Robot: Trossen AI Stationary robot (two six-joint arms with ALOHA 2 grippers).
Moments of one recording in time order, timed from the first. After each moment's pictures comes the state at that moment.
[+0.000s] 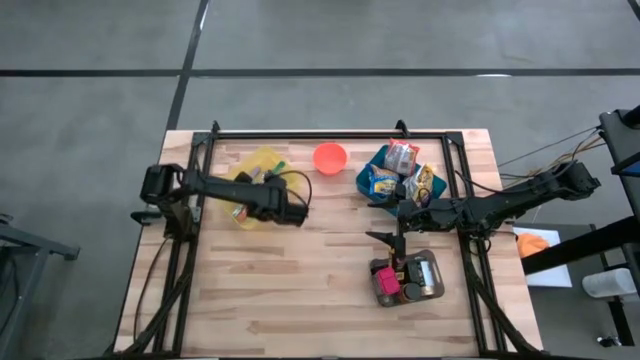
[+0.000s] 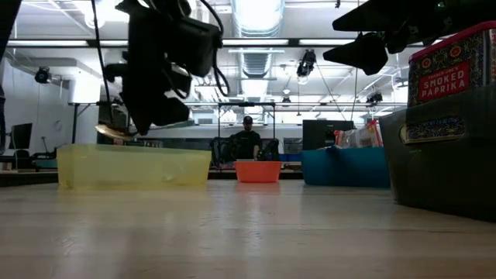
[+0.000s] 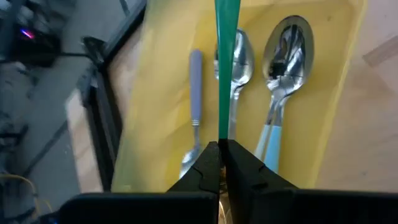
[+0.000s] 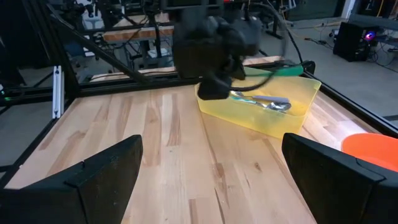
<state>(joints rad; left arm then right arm) -0.01 1.79 1.24 -1.37 -0.66 -1.08 0.23 1.02 0.43 0.40 0.31 0.17</state>
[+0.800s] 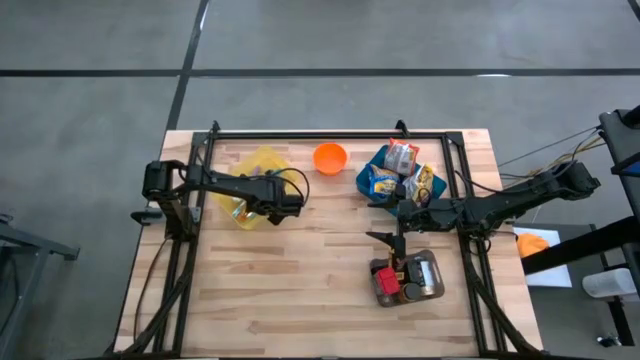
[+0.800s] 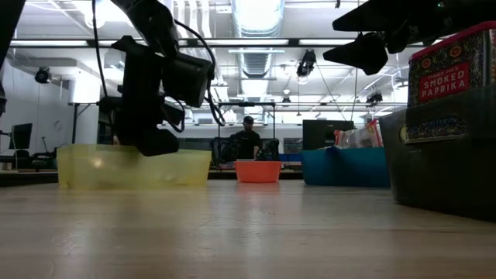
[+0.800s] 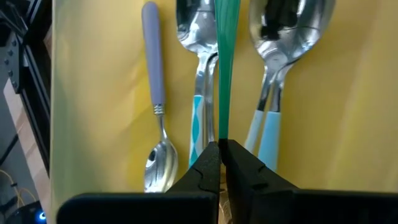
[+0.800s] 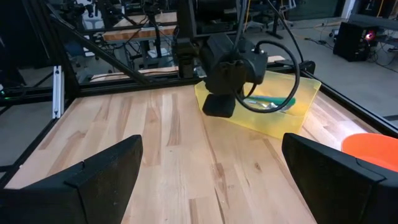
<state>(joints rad) 0.11 1.79 1.05 -1.09 -0.52 -0.89 0.23 1.02 0.43 0.40 0.31 0.17</state>
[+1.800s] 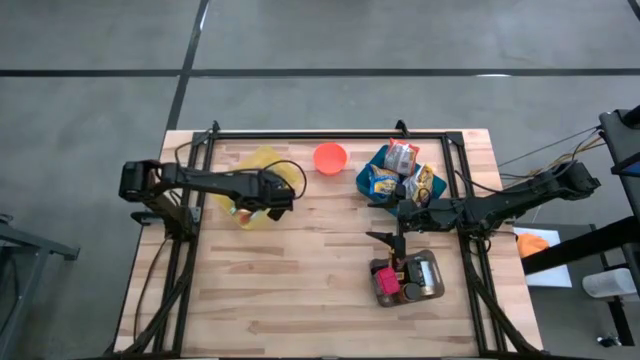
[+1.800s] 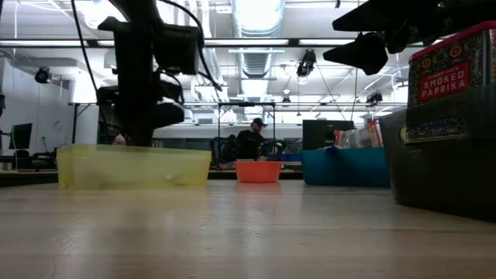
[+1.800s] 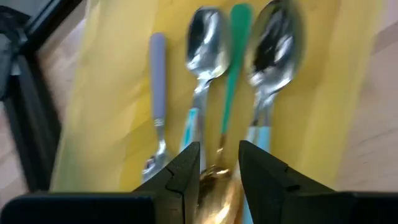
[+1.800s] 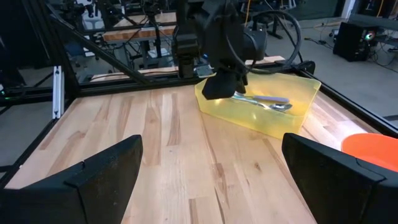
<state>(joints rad) 0.11 1.62 1.01 -1.04 -0.52 -0.89 0.23 1.02 0.43 0.40 0.31 0.17</state>
